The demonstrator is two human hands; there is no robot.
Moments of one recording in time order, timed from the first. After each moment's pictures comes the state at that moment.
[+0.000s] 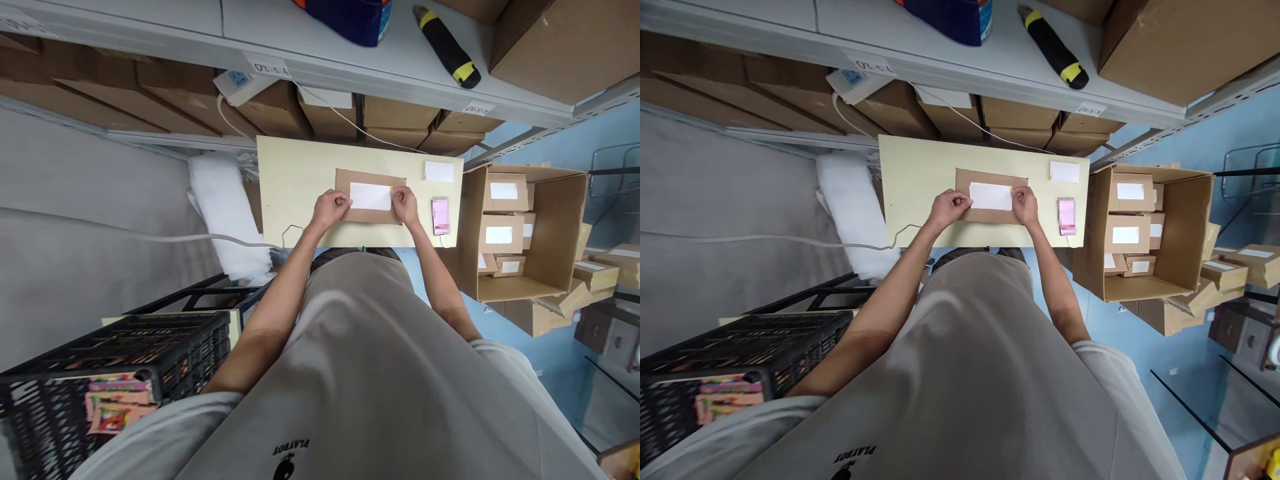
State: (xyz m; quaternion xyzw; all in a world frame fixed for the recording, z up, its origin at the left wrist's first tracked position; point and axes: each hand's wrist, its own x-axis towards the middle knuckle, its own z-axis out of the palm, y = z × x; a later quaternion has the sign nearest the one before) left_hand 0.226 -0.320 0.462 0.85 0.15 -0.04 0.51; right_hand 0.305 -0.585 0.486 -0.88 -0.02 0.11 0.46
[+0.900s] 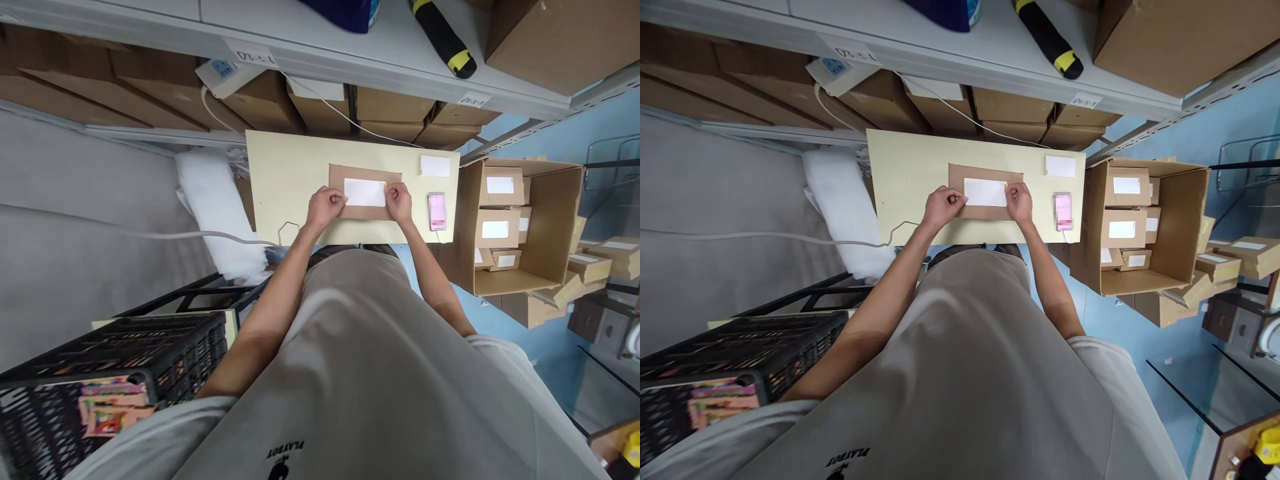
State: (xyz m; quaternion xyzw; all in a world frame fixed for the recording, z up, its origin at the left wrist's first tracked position) left_hand 0.220 -0.322 0.457 0.88 0.12 -0.03 0.45; right_hand 0.300 -0.587 0.459 -0.90 -0.06 0.05 0.44
